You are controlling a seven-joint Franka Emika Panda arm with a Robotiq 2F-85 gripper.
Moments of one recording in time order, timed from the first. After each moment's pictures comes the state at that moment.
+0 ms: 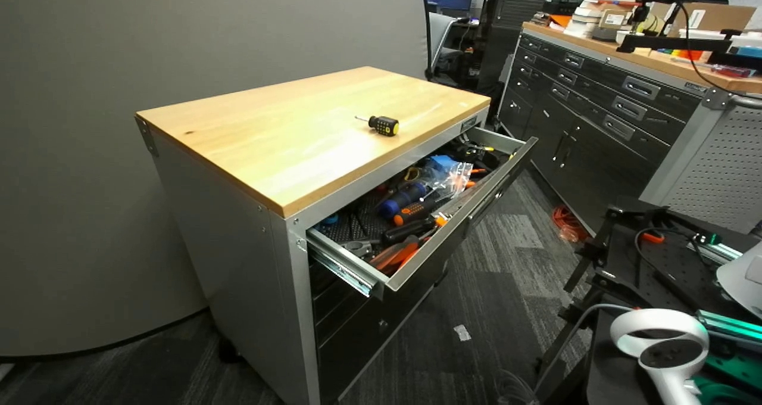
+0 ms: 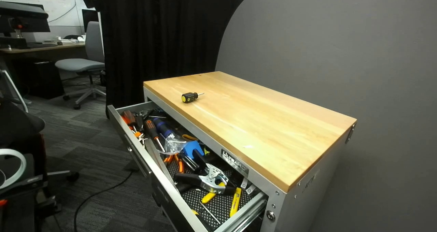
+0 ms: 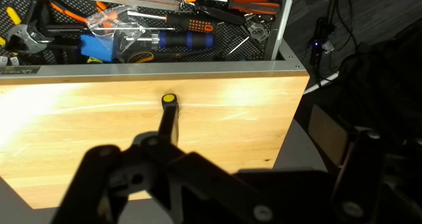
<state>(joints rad) 0.14 -0.61 0.30 -2.46 0.12 2.21 0.31</state>
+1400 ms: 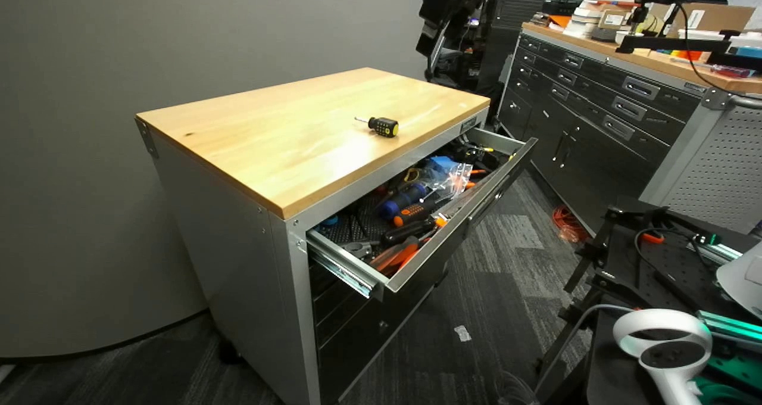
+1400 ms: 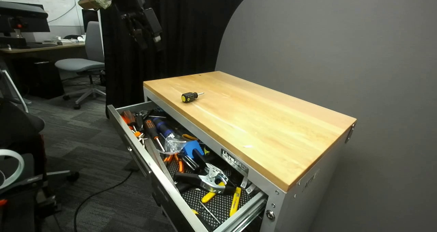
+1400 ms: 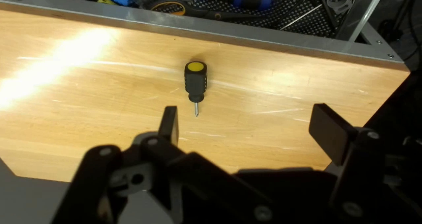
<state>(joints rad) 0.07 -0.16 0.31 -2.32 -0.26 2.48 0.41</state>
